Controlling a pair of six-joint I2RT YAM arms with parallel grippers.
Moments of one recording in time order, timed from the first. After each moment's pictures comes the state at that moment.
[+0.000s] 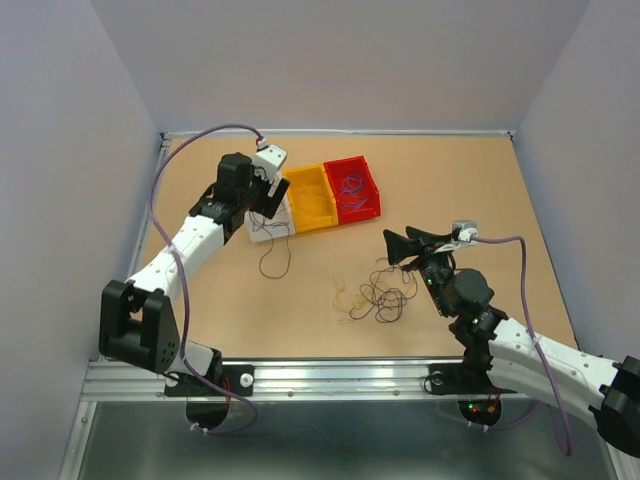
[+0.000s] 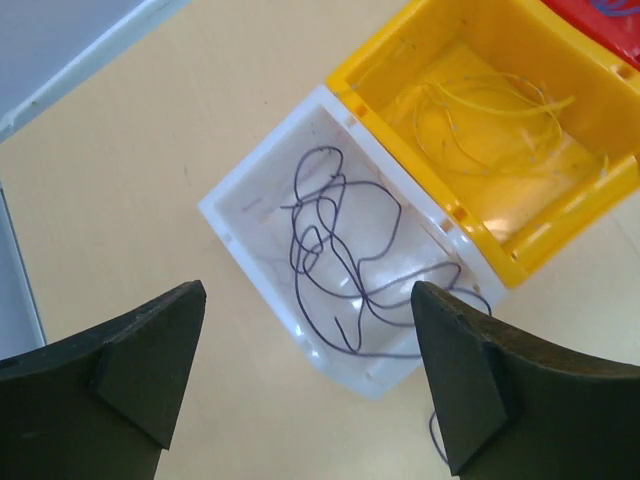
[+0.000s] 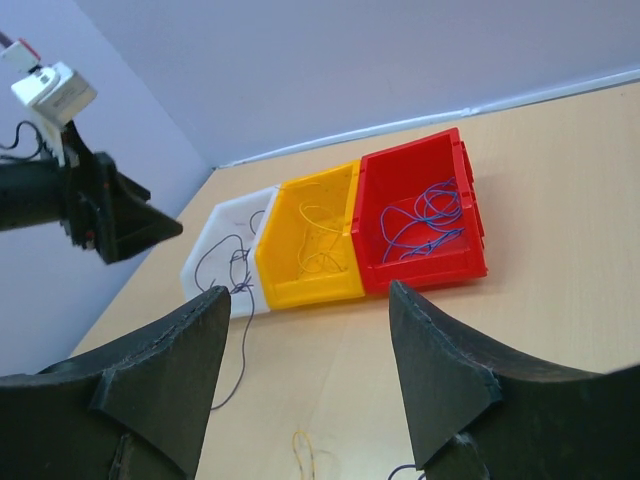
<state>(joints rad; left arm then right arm) -0.32 1.46 1.12 -0.20 -0.04 0.30 0.82 0.75 0.30 0.66 0.50 0.39</state>
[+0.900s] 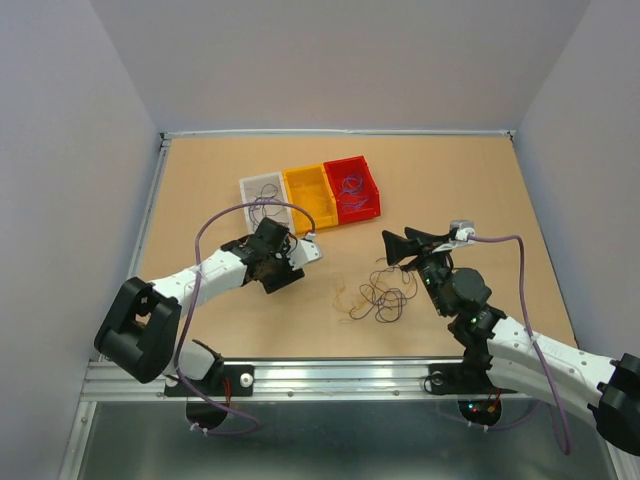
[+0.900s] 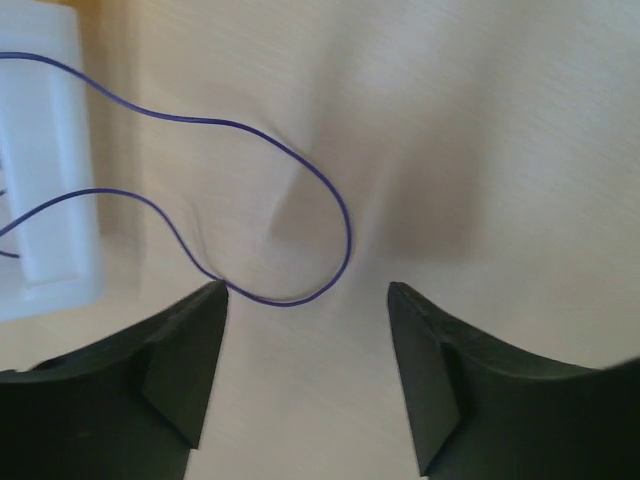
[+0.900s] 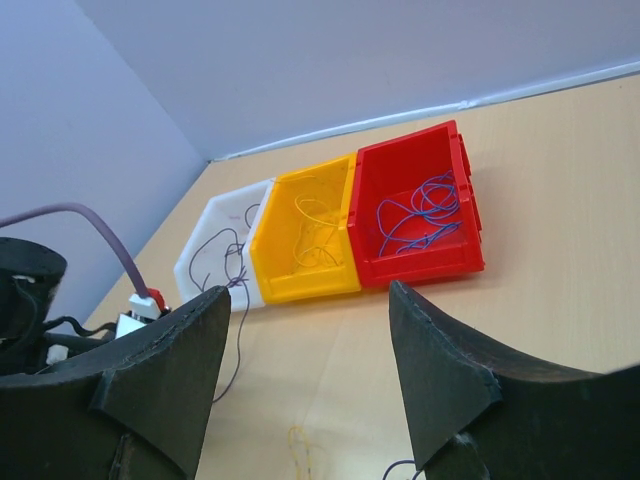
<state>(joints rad) -0.58 1.36 0.73 -0.40 0.01 0.61 0.82 0.77 0.30 0.66 0.50 0.39</state>
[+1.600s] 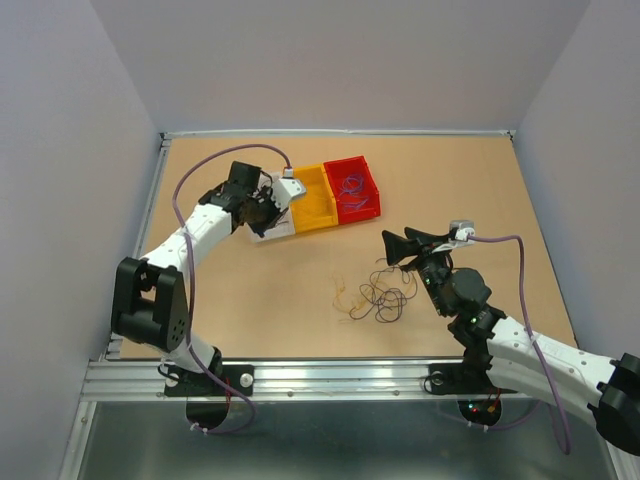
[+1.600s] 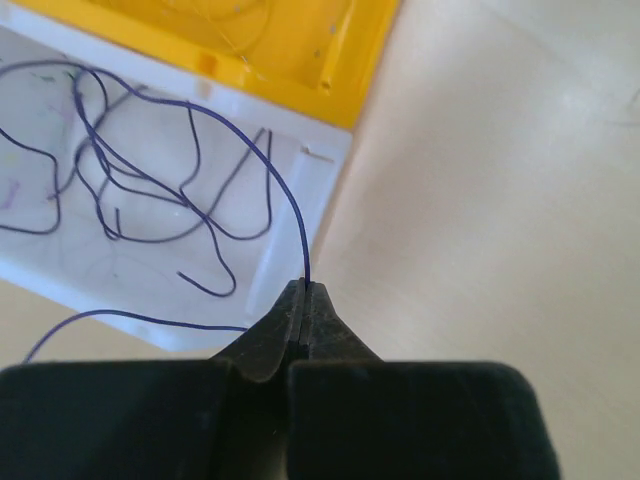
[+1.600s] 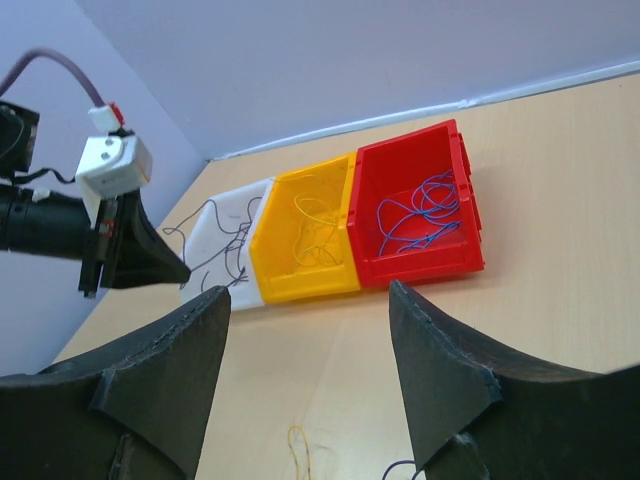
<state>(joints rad) -0.32 1.51 1.09 -0.52 0.28 0.62 0.82 0.77 0.30 0.66 0.50 0.39</state>
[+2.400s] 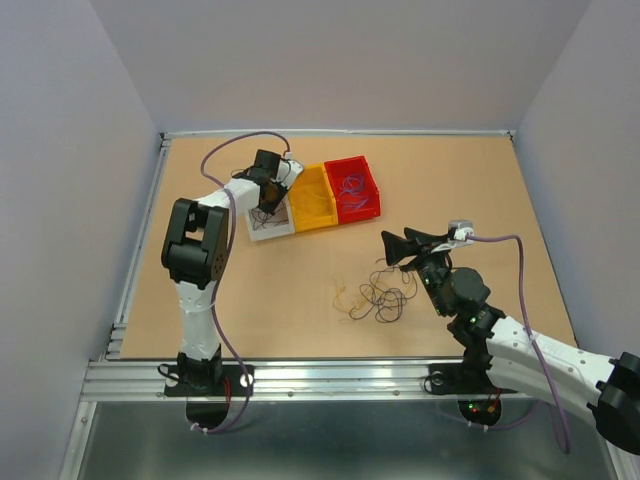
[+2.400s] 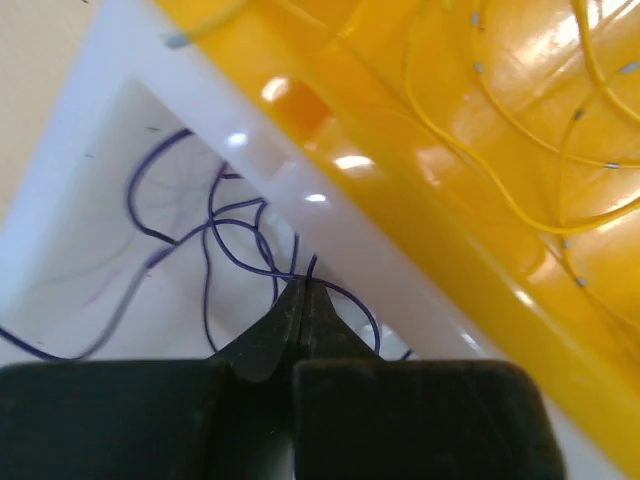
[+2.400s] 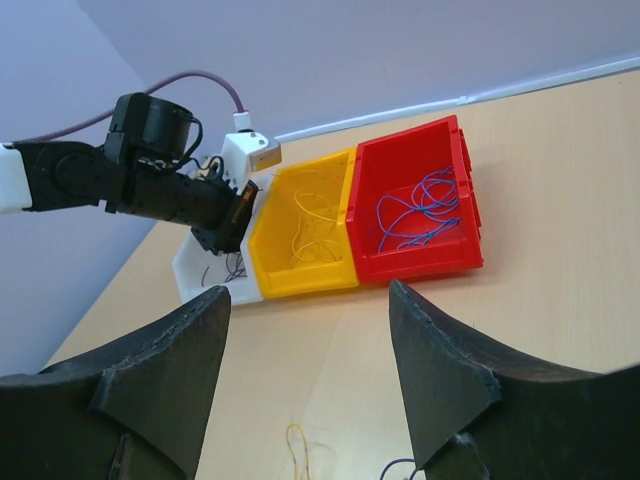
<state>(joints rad) -0.28 2.06 1.47 -0.37 -0.05 0.39 0.82 0.78 0.30 0.66 0.50 0.39</state>
